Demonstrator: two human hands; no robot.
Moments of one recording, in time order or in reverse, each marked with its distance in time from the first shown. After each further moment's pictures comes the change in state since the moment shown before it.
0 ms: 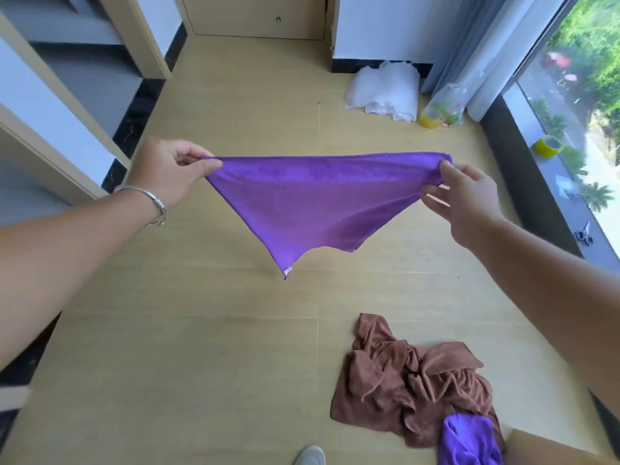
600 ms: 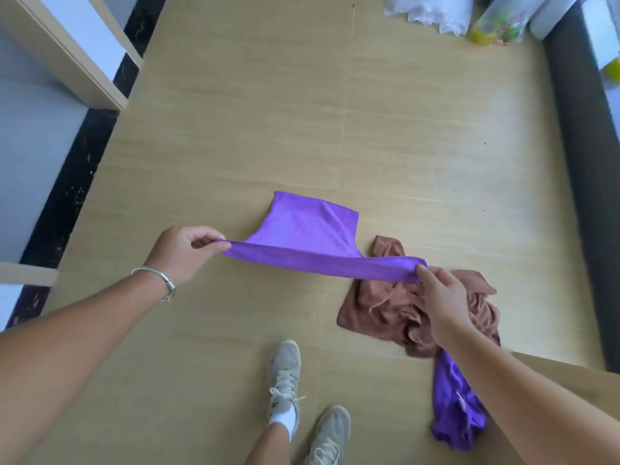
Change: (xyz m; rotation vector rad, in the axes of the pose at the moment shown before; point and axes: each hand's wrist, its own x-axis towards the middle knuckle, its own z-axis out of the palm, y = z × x) left_hand -0.296 -0.141 0.043 0.067 -0.263 -0.363; right_hand -0.179 0.285 -0.100 -0.263 0.032 0.298
